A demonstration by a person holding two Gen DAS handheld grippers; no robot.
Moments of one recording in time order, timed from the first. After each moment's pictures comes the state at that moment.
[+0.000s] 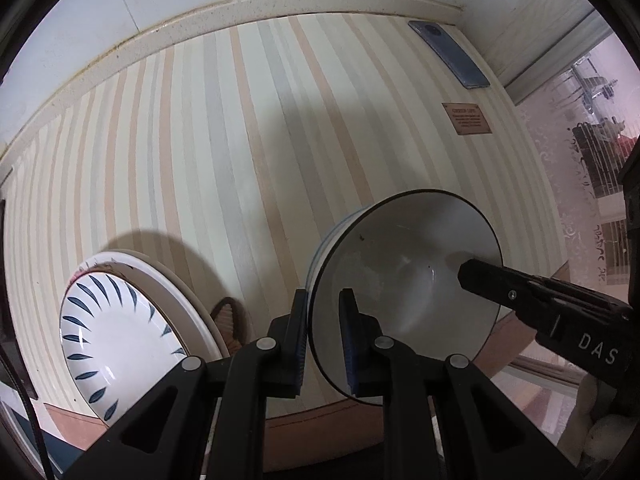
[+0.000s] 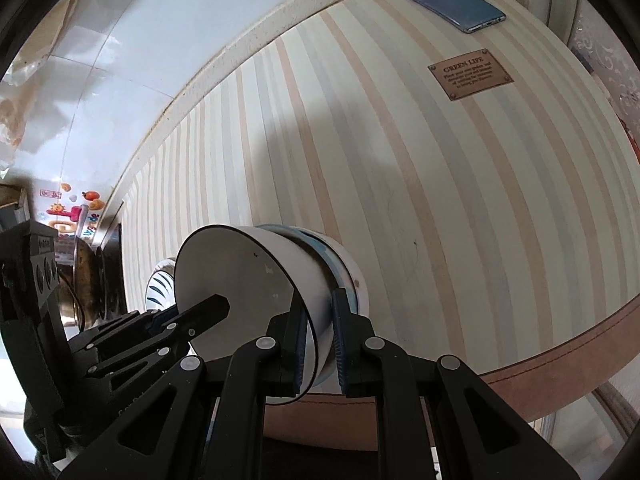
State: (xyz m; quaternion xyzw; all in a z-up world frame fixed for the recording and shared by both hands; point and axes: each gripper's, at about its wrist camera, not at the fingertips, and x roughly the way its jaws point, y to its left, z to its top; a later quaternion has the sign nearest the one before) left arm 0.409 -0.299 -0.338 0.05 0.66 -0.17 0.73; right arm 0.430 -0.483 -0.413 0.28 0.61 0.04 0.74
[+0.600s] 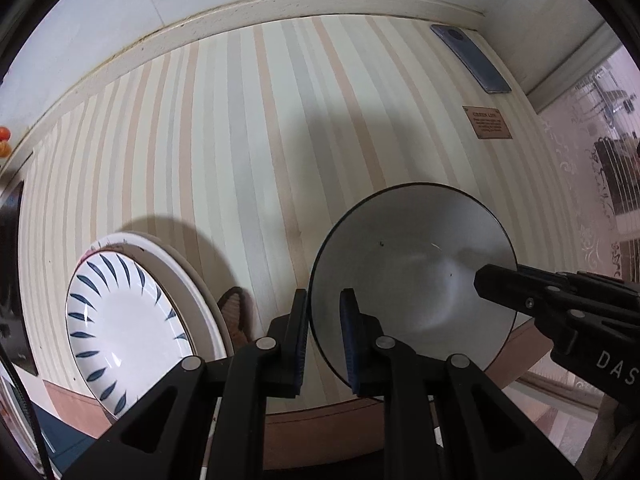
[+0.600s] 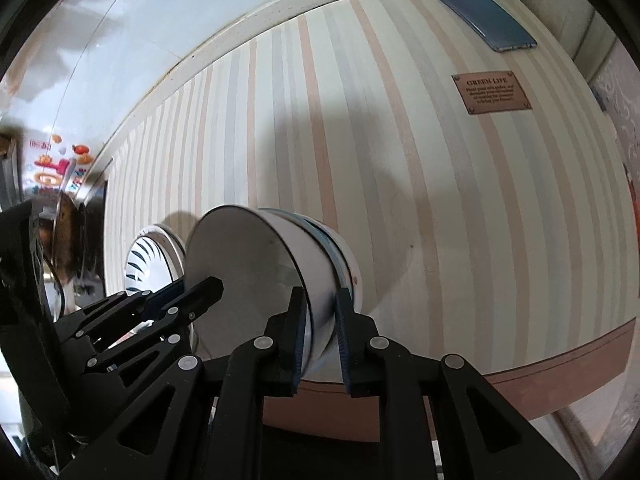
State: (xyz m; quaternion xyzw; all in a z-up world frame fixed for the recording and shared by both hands) left arm 0.401 -0.302 -0.344 0.05 0.65 -0.12 0.74; right arm 0.443 -0.475 -0.406 0.20 0.65 0.07 0.74
